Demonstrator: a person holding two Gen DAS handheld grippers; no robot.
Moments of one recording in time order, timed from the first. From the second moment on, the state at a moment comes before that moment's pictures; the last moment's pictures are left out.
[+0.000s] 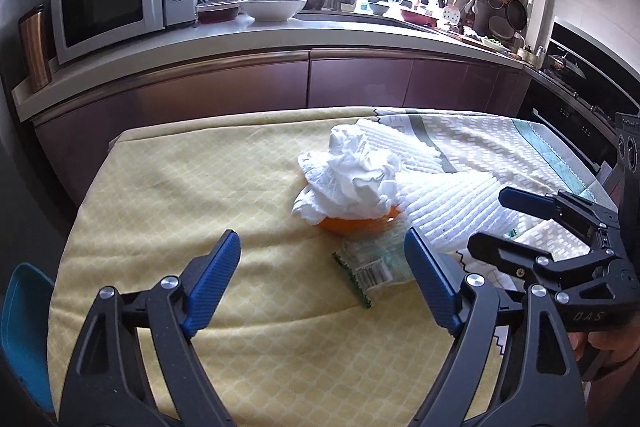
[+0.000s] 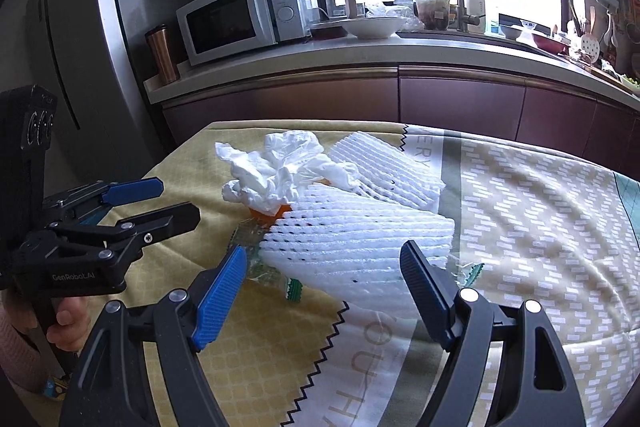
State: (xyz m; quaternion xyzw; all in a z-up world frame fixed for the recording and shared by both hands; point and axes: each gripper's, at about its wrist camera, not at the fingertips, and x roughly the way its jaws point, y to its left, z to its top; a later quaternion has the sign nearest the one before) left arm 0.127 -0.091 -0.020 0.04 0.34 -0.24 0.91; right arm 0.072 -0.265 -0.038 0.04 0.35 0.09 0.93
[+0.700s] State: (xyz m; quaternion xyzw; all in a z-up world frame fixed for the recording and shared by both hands) left arm 0.175 -0.118 -0.046 -0.01 0.40 -0.29 0.87; right arm 0.091 -0.294 -0.059 0.10 0.39 0.08 0.91
